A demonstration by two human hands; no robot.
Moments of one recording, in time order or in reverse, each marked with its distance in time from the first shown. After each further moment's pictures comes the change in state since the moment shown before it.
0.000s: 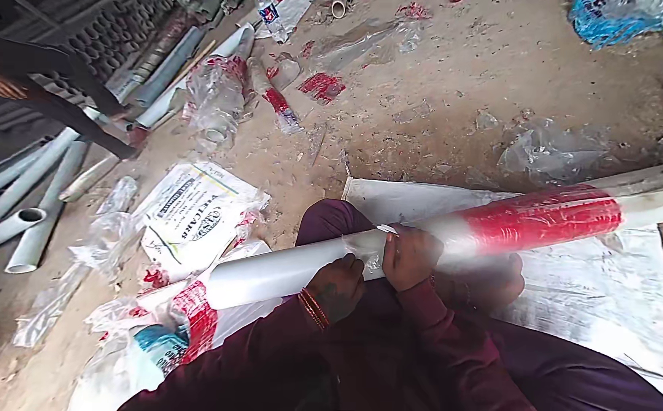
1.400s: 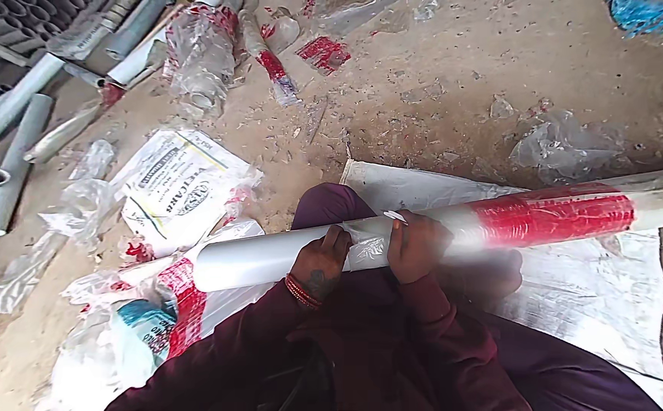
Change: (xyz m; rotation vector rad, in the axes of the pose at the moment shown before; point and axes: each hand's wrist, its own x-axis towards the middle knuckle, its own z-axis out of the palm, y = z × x) left_hand 0.012 -0.045 0.037 0.215 0.654 0.072; right_hand 0.005 0.002 0.006 0.014 -0.058 0.032
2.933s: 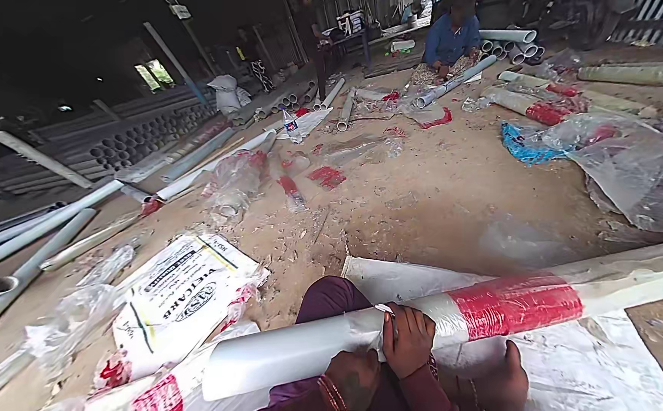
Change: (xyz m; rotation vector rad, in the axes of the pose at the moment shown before) left_hand 0.022 0.055 -0.028 -0.129 -0.877 -0.106; right_hand -0.003 0.002 0.001 -0.039 0.168 -0.106
